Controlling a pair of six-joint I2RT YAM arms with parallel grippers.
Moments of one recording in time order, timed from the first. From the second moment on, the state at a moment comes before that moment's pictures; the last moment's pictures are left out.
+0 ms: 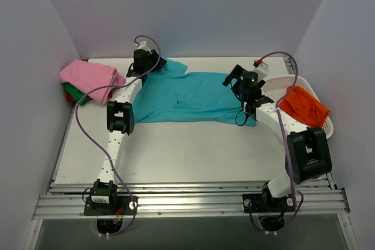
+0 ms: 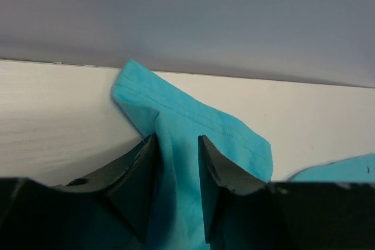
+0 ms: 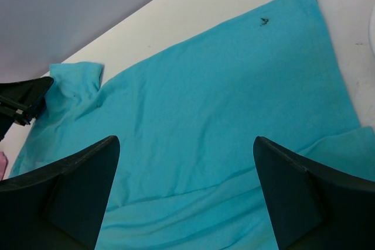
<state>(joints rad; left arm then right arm) -0.16 2.99 2.74 -0.02 0.30 -0.62 0.27 1.55 0.99 0.15 0.30 0.65</state>
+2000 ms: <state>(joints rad) -0.06 2.76 2.38 -0.06 0.08 -0.46 0.07 2.60 2.14 -0.07 0.21 0.62</state>
